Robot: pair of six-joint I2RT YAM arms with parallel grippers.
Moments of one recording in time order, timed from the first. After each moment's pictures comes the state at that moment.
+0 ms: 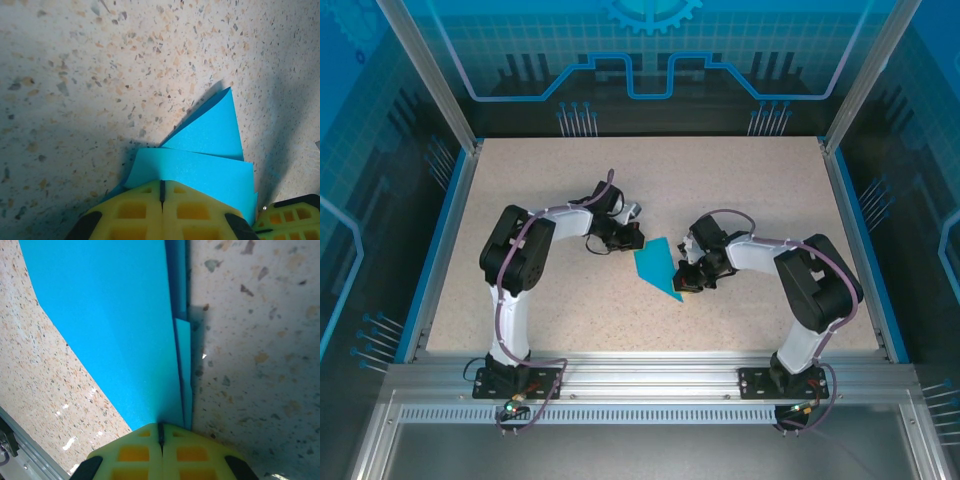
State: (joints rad) left arm -0.37 2.08 1.28 -0.34 0.62 -0.38; right arm 0.49 1.74 0.86 -0.46 -0.52 0.46
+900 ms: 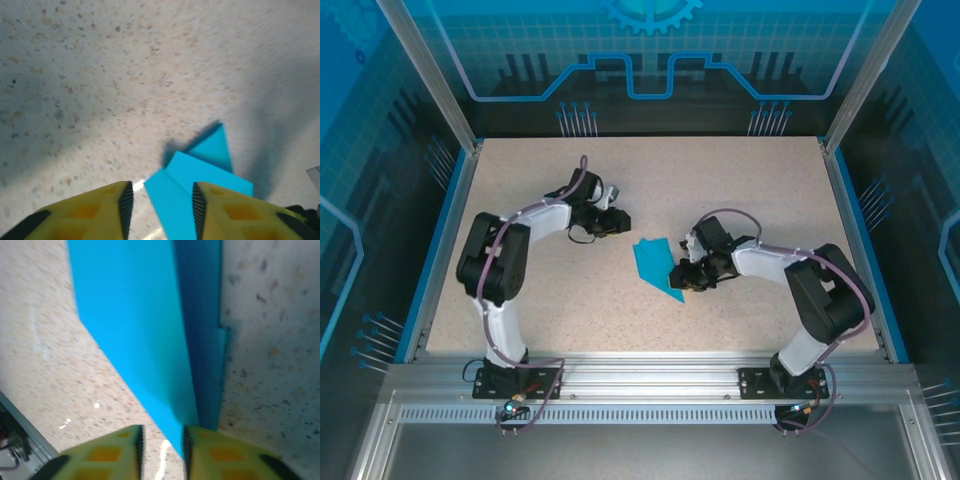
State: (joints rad) left arm -0.27 1.89 1.22 -0.34 0.55 -0.44; right arm 0.50 1.61 0.81 -0.36 -0.51 0.51
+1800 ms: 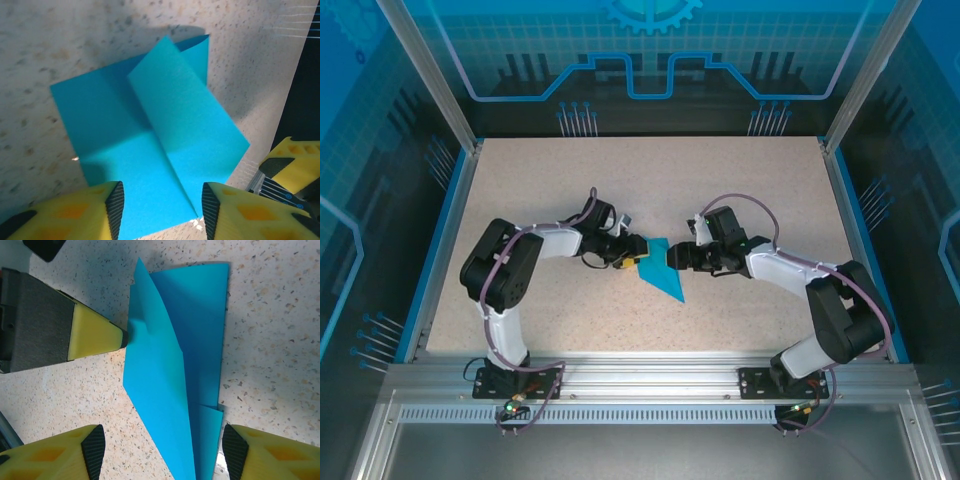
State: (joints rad) left arm -0.40 1.91 1.01 -0.08 0.72 -0.77; right arm 0.46 1.51 0.78 -0.20 -0.42 0.49
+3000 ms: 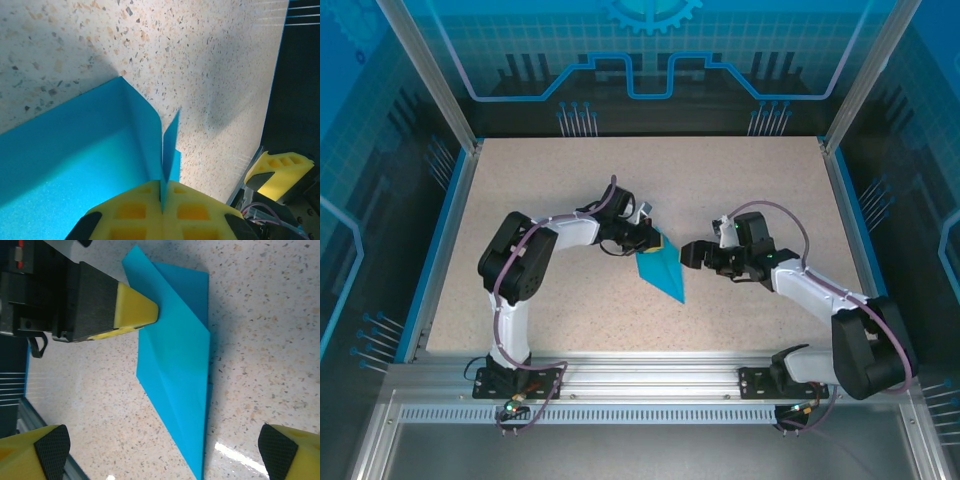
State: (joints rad) left arm -0.46 2.01 1.21 -0.13 0.74 -0.75; right arm 0.31 1.30 0.64 -0.18 -0.57 0.54
